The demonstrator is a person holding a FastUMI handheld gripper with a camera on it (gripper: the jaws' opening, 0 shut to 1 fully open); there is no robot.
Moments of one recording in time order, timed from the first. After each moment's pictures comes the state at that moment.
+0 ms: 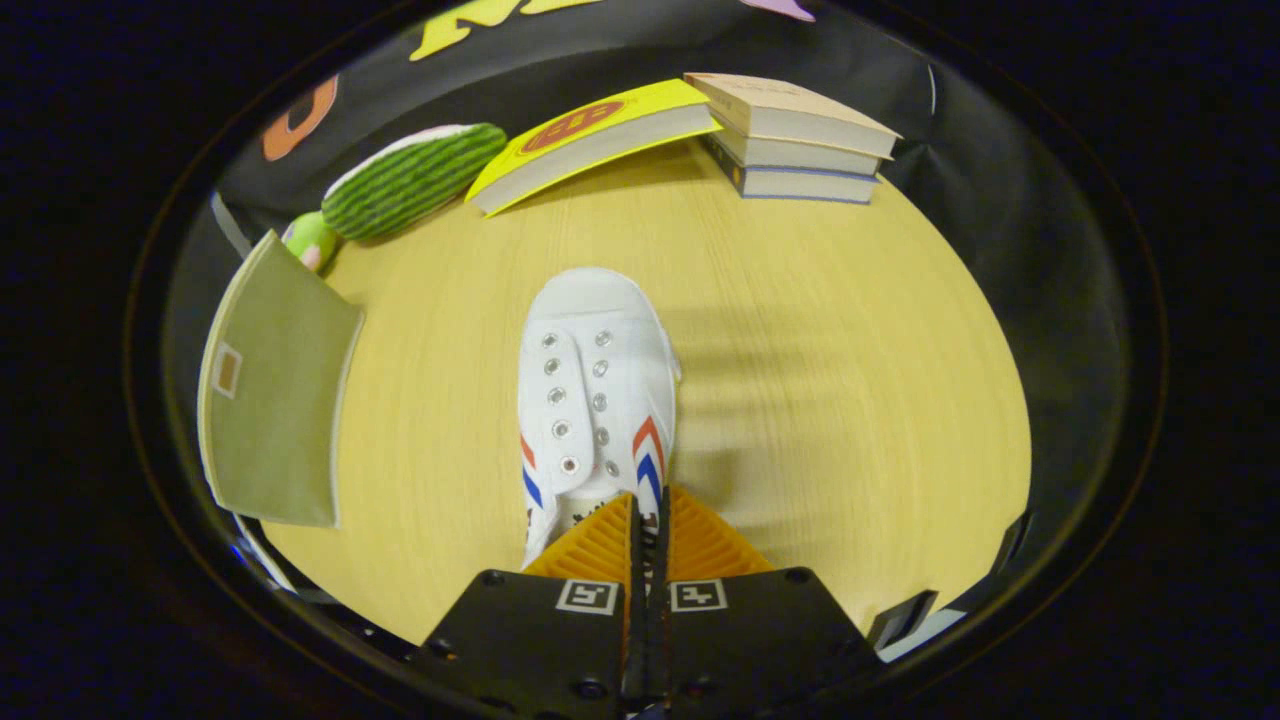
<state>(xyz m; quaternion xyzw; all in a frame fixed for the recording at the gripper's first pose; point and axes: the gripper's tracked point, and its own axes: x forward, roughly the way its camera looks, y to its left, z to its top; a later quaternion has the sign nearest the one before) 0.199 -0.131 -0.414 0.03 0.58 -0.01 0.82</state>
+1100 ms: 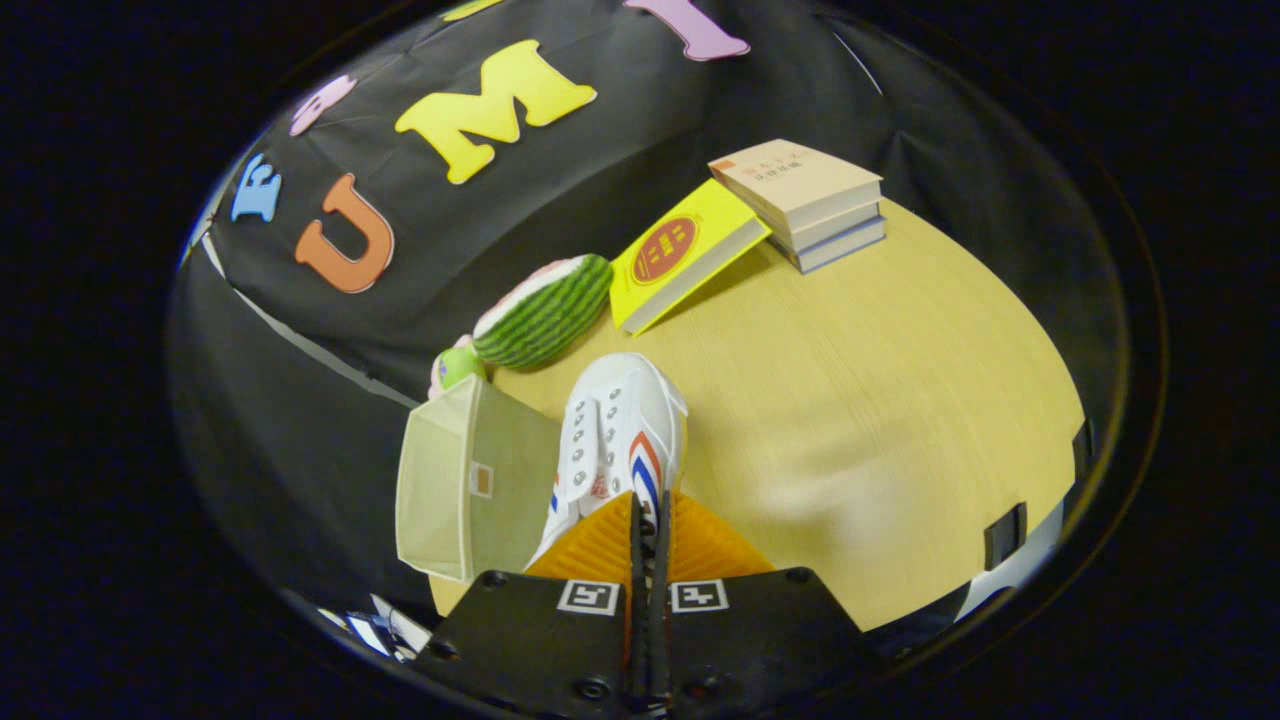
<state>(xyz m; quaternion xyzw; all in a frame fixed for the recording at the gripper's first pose) 0.213 -0.026 -0.269 0.20 0.46 0.04 0.87</state>
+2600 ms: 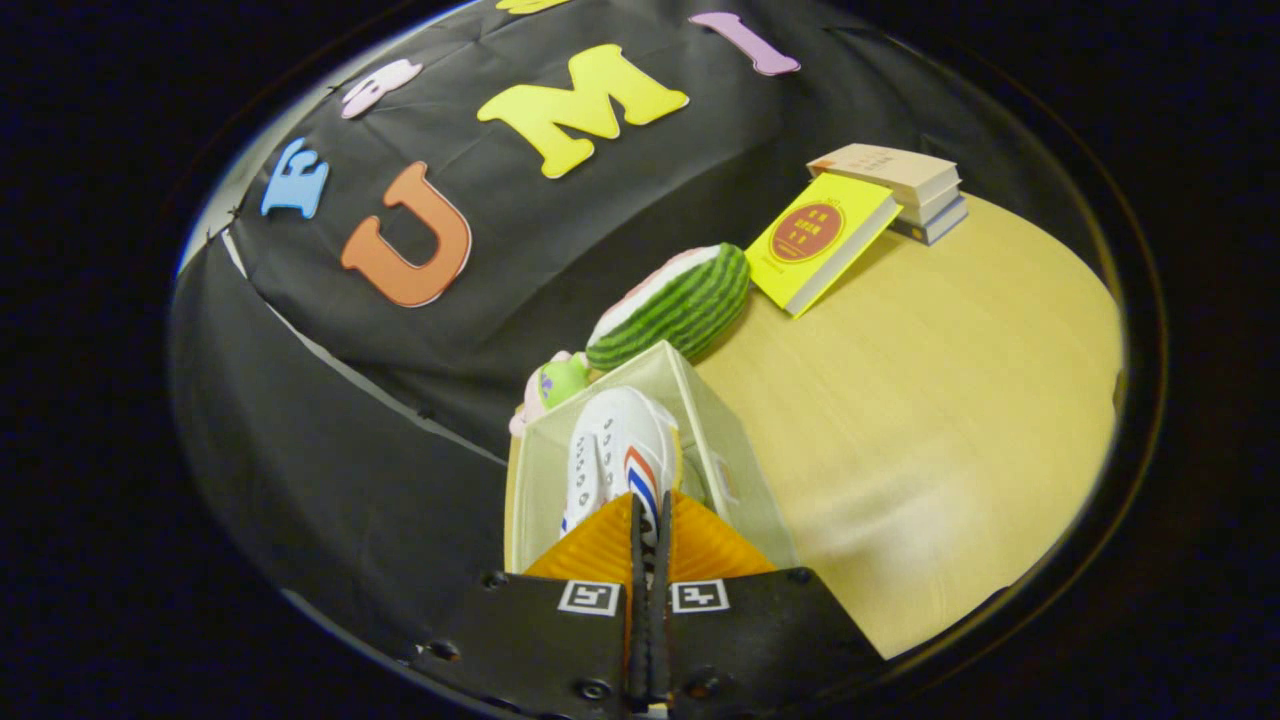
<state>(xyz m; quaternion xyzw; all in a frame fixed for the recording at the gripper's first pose) 0.234 0.203 -0.309 0.23 0.37 0.03 0.90</state>
